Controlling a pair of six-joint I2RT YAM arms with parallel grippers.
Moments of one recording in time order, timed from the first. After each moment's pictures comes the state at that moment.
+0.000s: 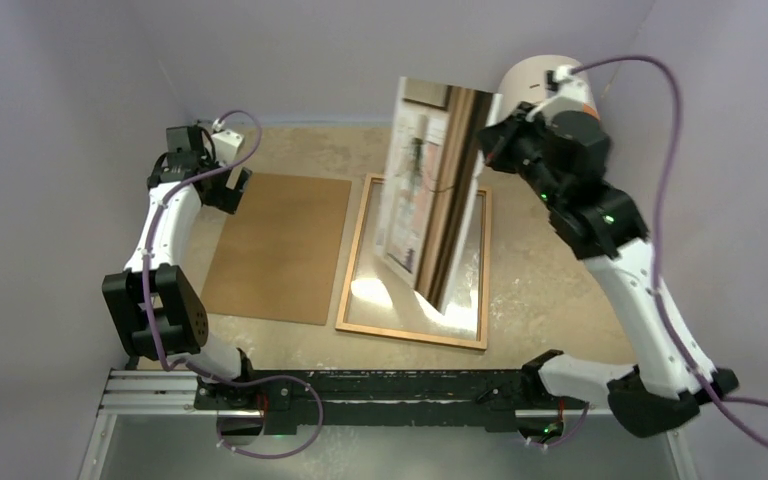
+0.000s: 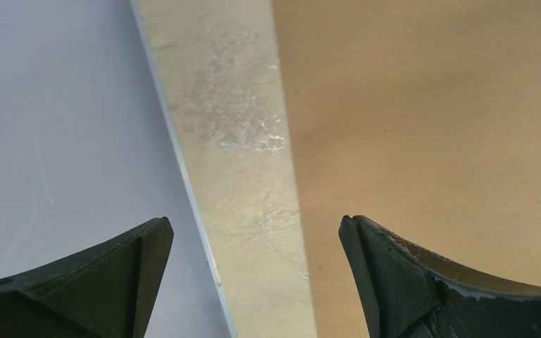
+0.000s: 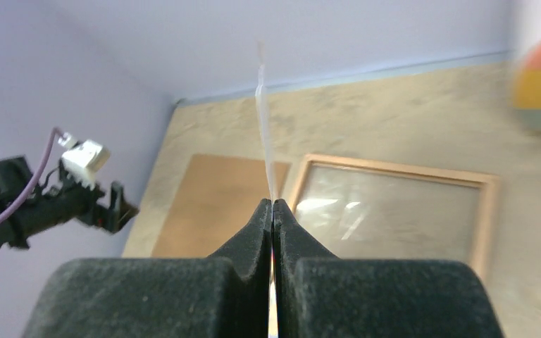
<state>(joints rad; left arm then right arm) 0.18 1.54 1.33 -0.61 -0.04 0.53 0.47 1.24 1.54 -0.46 0.05 0.53</state>
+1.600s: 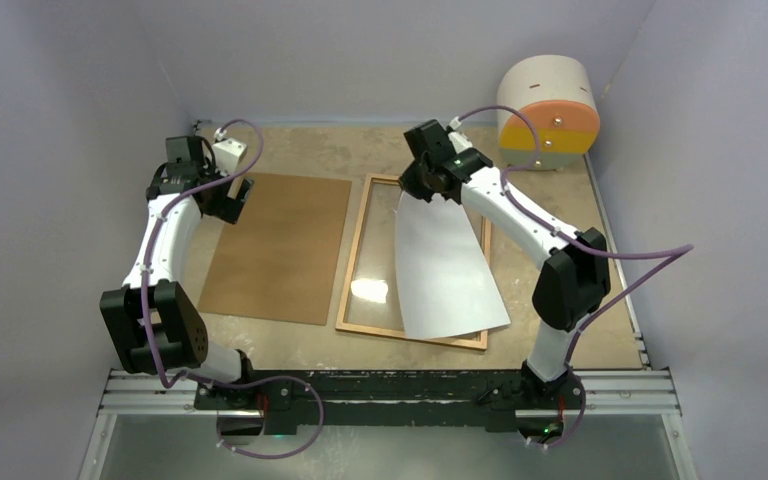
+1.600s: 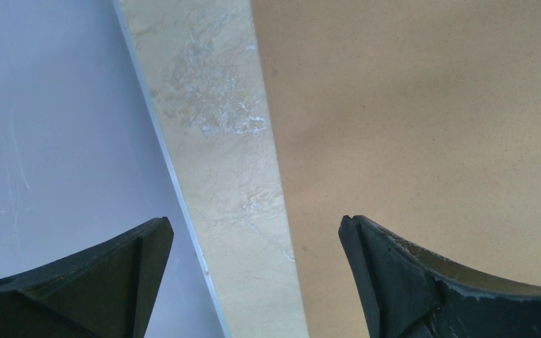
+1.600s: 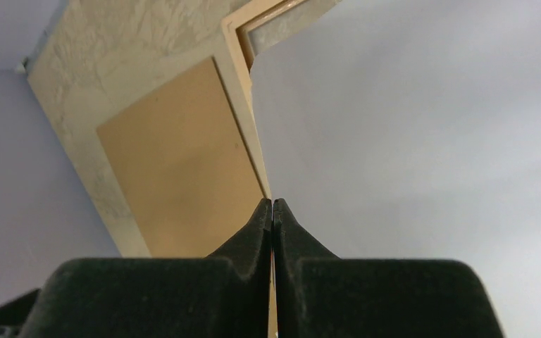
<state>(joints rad) 0.17 1.46 1.25 -0.64 0.00 0.54 0.60 1.81 1.68 -0.74 0.22 1.13</state>
